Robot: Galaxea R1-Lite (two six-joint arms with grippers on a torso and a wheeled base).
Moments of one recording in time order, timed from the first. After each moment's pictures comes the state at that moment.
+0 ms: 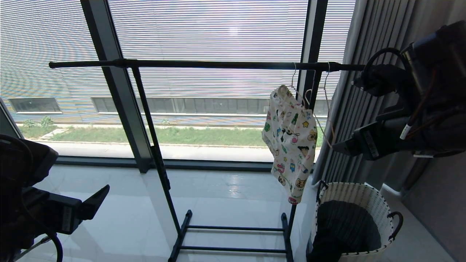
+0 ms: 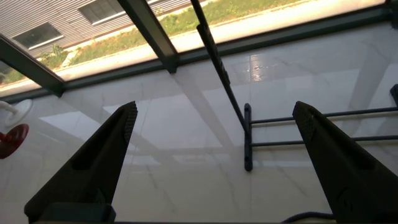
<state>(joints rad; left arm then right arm) -0.23 1.06 -0.42 -0.31 0.35 0.31 0.71 1.54 -1.42 0.53 -0.43 0.07</state>
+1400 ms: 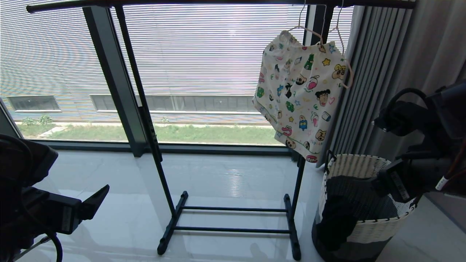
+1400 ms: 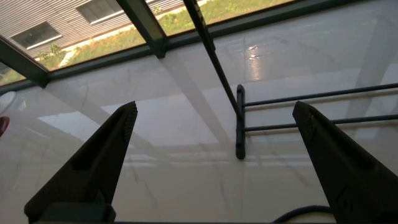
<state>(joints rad) -0.23 1.06 -0.42 -0.31 0.35 0.32 0.70 1.40 -1.14 0.50 -0.43 0.06</state>
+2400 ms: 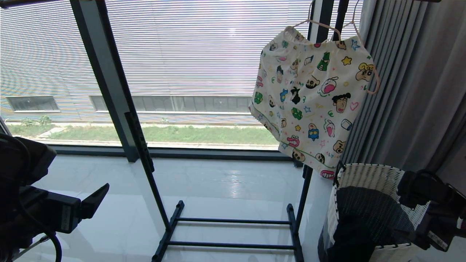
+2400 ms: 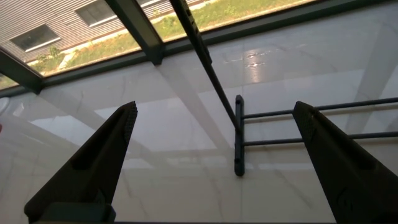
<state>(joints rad) -0.24 1.06 -0.42 -0.31 0.35 0.32 0.22 1.29 -0.54 -0.01 -0.06 -0.73</state>
